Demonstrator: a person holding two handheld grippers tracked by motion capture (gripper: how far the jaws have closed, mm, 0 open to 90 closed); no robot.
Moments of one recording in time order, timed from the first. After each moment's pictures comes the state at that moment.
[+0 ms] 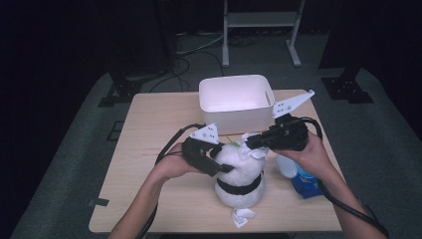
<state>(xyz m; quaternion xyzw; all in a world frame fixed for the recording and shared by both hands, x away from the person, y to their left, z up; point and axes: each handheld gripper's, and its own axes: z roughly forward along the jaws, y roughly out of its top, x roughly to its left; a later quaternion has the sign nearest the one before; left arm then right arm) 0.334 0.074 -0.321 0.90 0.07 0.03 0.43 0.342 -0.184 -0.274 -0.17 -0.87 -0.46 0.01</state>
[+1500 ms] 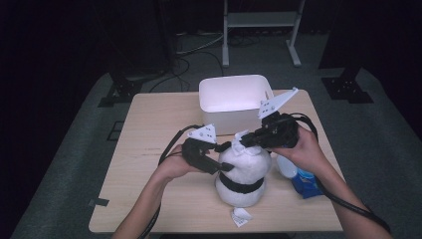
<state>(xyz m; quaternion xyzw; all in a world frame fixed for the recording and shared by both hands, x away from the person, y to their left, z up) 0.342 0.083 -0.333 0.89 0.08 0.01 0.46 0.343 -0.160 -0.264 -0.16 -0.90 -0.40 -0.04</state>
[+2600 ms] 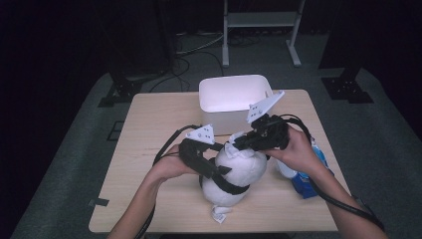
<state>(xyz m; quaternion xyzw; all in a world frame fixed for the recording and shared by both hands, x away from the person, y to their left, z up) 0.338 0.084 -0.332 0.89 0.09 0.01 0.44 0.341 -0.143 -0.268 -0.14 -0.91 -0.38 -0.04</state>
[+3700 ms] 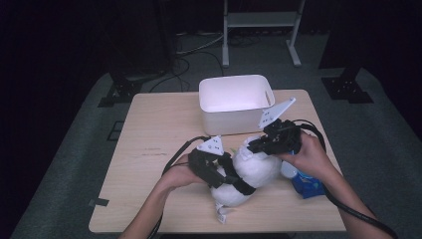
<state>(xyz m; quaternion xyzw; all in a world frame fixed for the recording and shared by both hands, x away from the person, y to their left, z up) 0.330 0.068 -0.364 0.90 0.09 0.02 0.43 0.338 -0.171 -0.284 -0.18 -0.92 -0.34 -0.07</state>
